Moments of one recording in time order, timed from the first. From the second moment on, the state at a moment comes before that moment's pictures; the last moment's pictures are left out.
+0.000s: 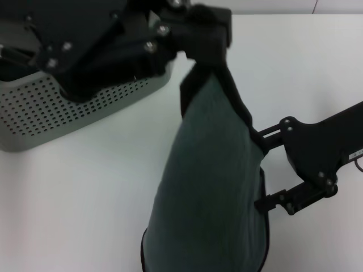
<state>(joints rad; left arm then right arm) -0.59 -1.95 1.11 1.19 1.13 2.03 -1.72 0.80 1.86 -1.44 -0.55 -1.50 -1.84 1.25</state>
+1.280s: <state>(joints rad) -0.57 -1.97 1.02 1.16 1.14 2.02 -1.66 0.66 1.86 -1.28 -0.61 -1.65 -1.82 1.25</state>
